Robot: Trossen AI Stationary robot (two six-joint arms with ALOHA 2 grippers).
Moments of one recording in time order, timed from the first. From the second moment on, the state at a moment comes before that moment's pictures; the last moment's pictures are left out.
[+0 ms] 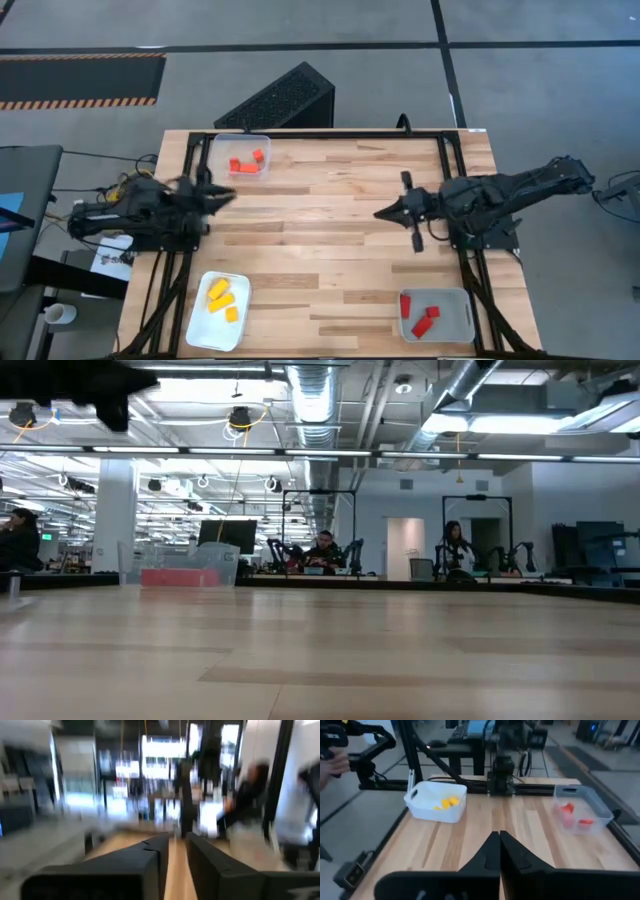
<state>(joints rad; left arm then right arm) 0.02 0.04 0.29 -0.10 -0.12 -0.03 0.26 0.92 0.89 -0.23 0.20 0.06</state>
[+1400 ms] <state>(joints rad) 0.02 0.00 0.01 0.14 0.00 -0.10 -0.14 0.11 0.01 0.13 -0.11 0.00</state>
